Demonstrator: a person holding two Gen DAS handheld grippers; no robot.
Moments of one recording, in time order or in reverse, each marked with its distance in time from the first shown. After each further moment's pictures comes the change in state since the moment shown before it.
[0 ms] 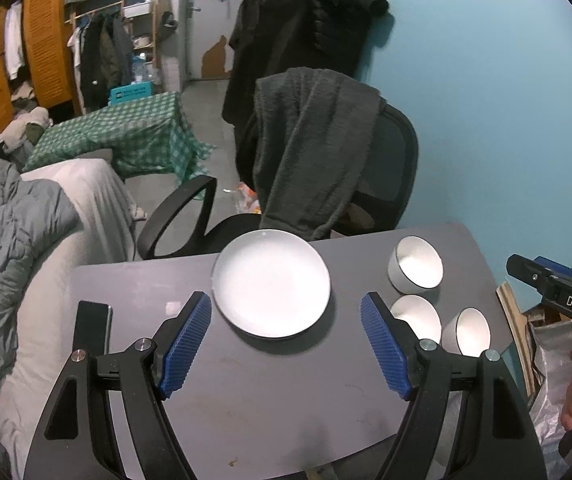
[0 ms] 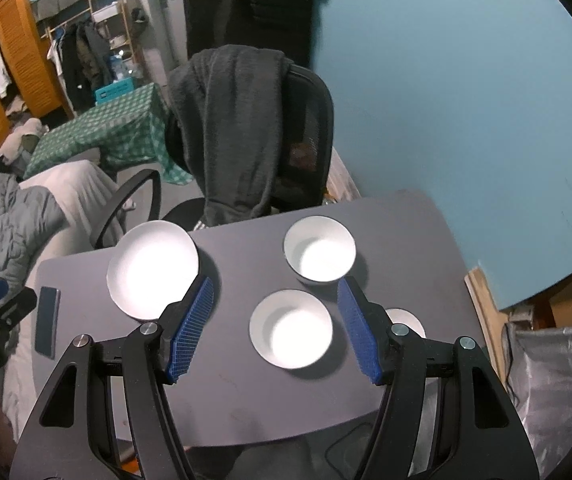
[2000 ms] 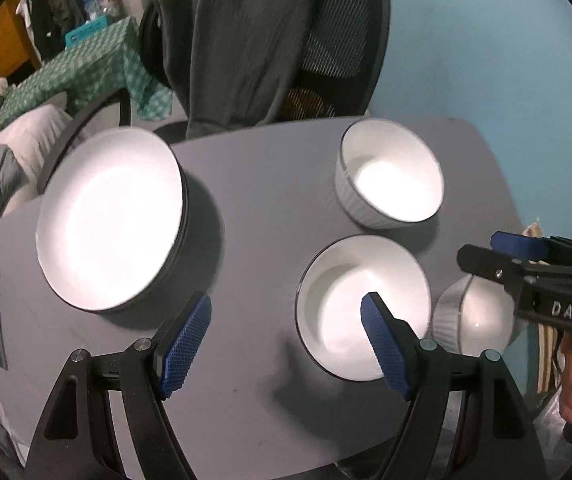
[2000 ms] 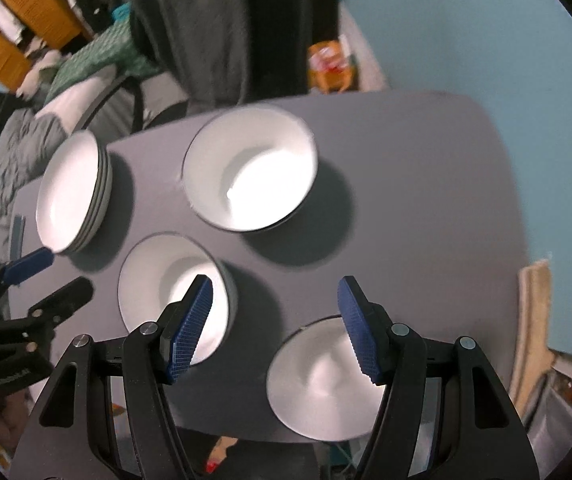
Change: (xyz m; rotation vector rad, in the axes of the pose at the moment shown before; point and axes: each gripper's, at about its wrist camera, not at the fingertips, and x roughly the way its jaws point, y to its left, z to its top) left arm 0.181 -0.146 -0.037 0.021 0.343 0.039; right arm 0.172 -0.115 -0.014 -0.105 0.364 0.232
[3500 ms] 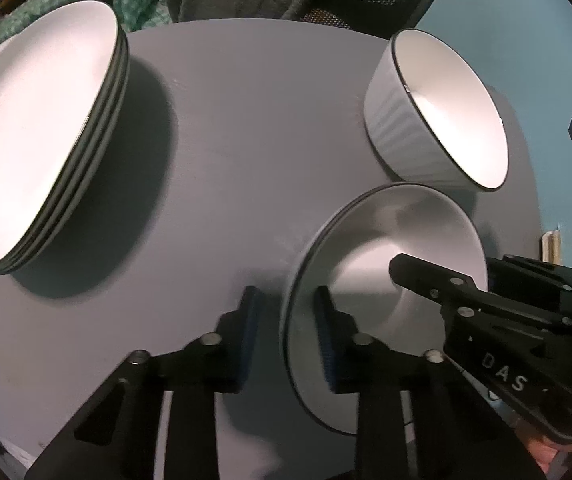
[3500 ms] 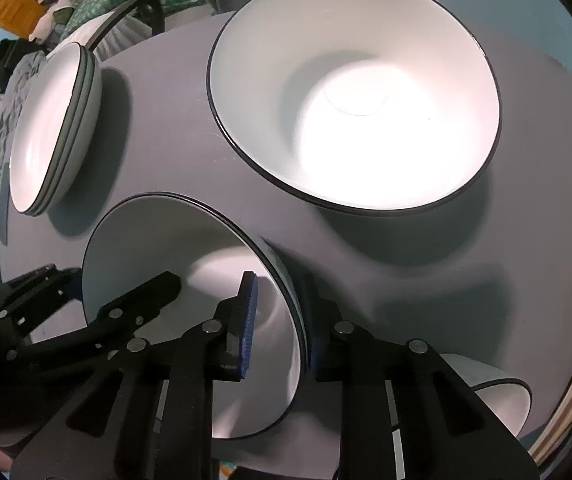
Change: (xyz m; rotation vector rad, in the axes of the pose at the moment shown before) left arm 0.078 0.012 -0.011 -0.138 0.199 -0.102; right arm 0.070 0.011 0.003 -0.083 0.198 0.064
